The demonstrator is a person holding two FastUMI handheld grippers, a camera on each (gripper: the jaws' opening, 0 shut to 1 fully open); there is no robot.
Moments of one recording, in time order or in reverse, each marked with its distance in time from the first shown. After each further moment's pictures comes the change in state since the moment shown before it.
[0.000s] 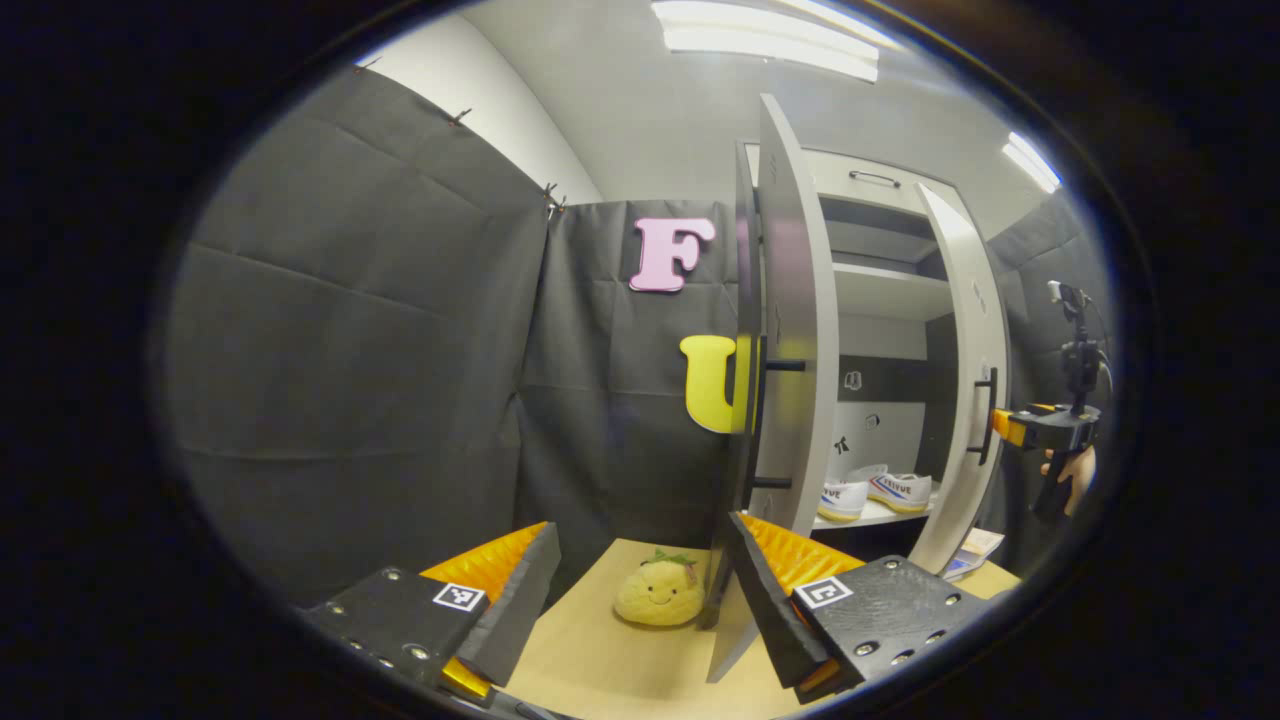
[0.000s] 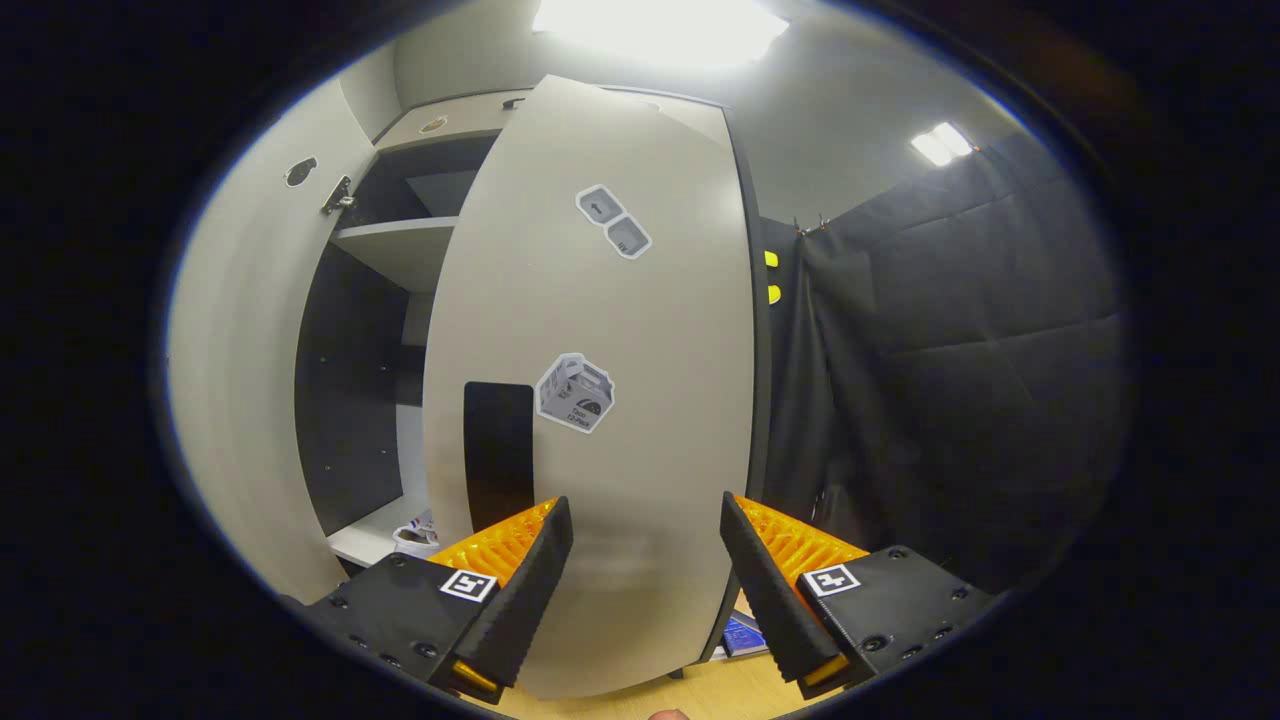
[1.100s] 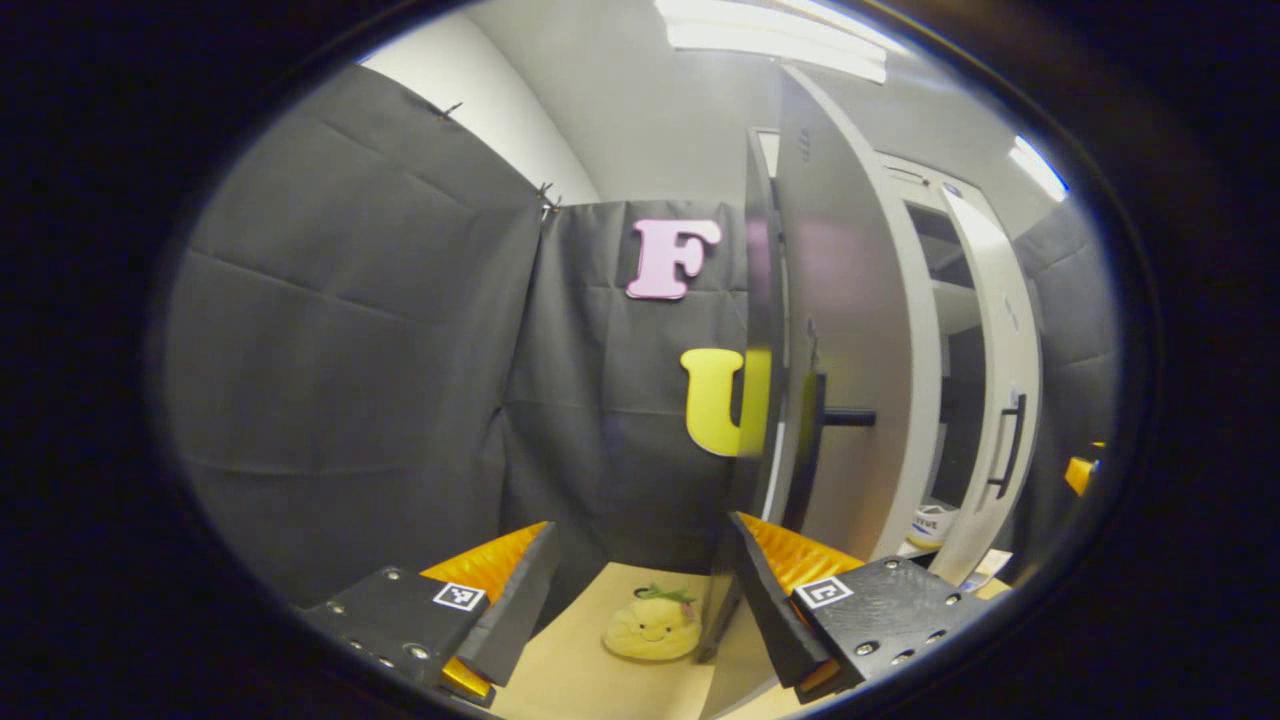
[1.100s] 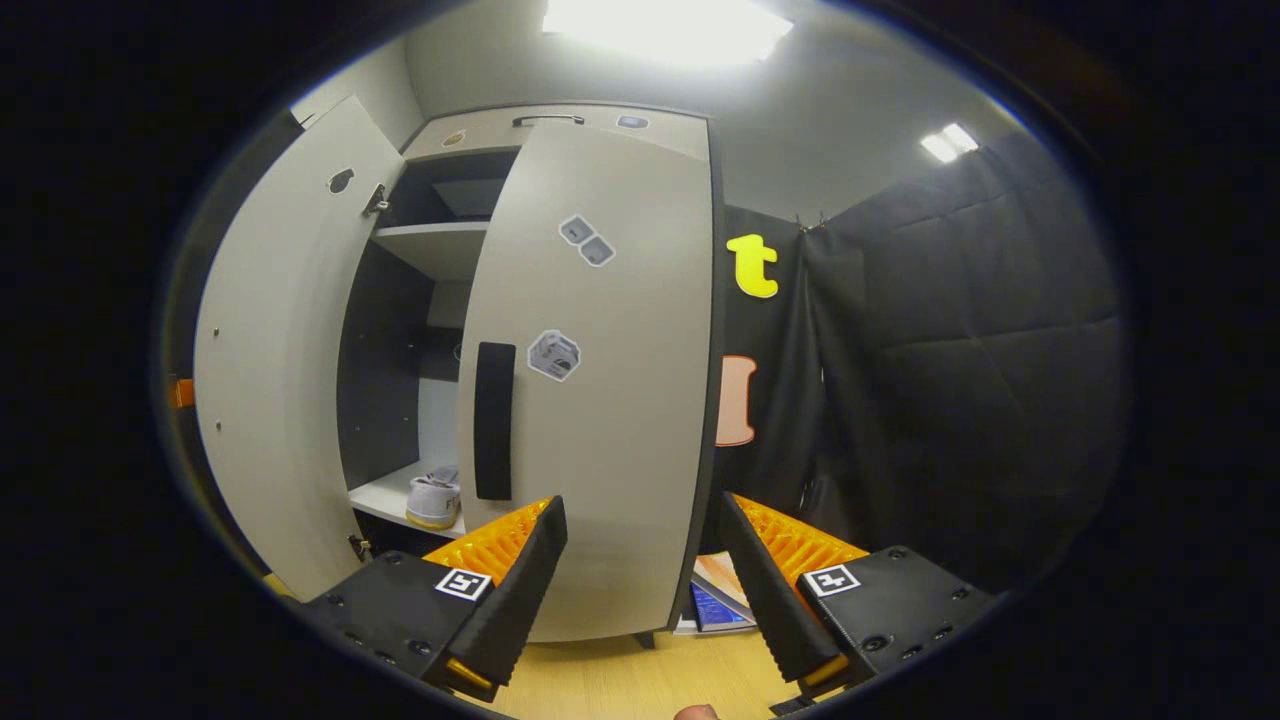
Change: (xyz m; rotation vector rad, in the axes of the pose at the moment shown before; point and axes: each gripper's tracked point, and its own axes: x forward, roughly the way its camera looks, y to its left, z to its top) left arm 0.094 -0.015 0.031 0.028 -0.040 0.019; right arm -0.083 -0.059 -0.028 -0.032 0.034 0.038
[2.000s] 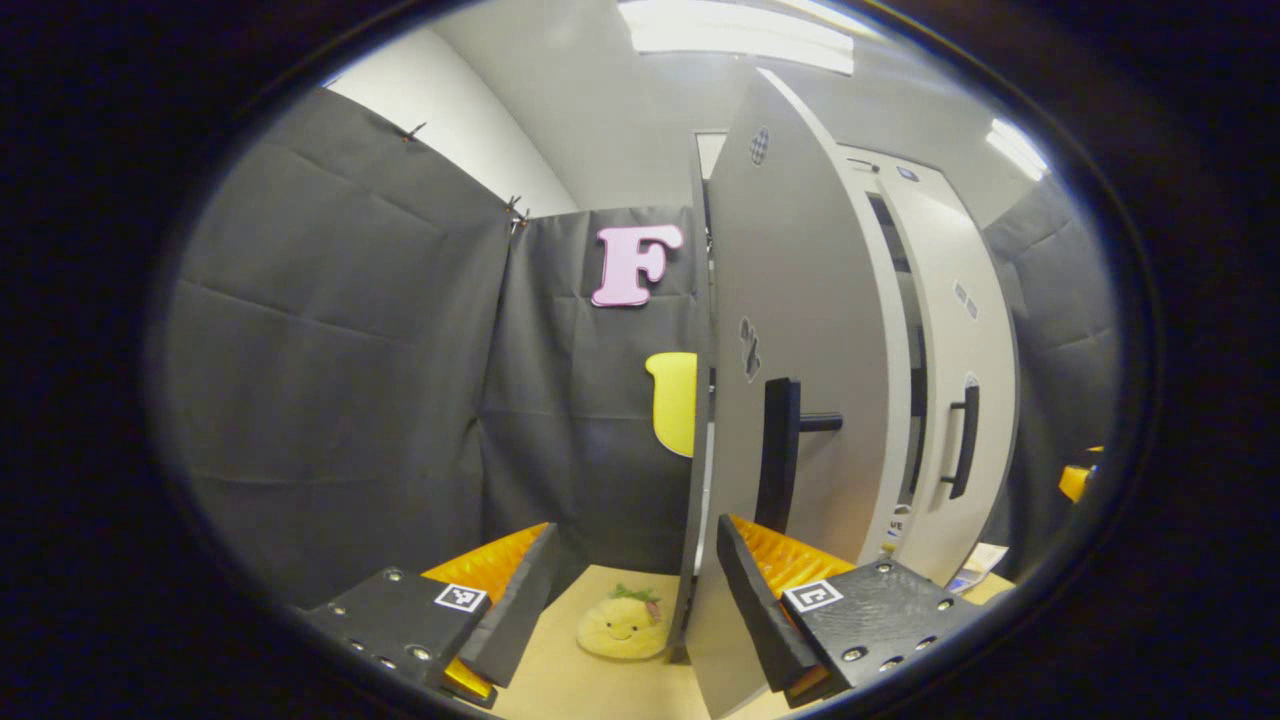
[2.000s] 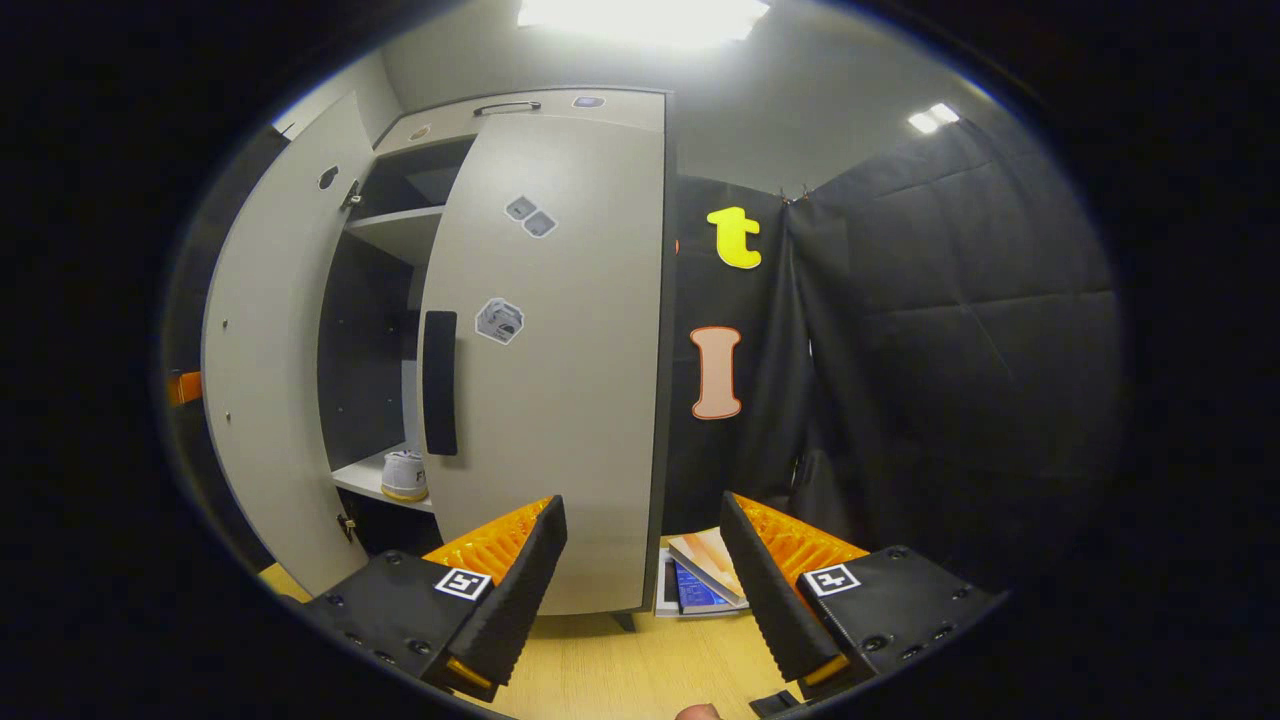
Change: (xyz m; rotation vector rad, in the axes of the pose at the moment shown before) left arm -0.015 -0.076 0.004 0.000 -0.013 -0.061; right arm 0.000 -0.047 -0.029 0.035 0.056 0.015
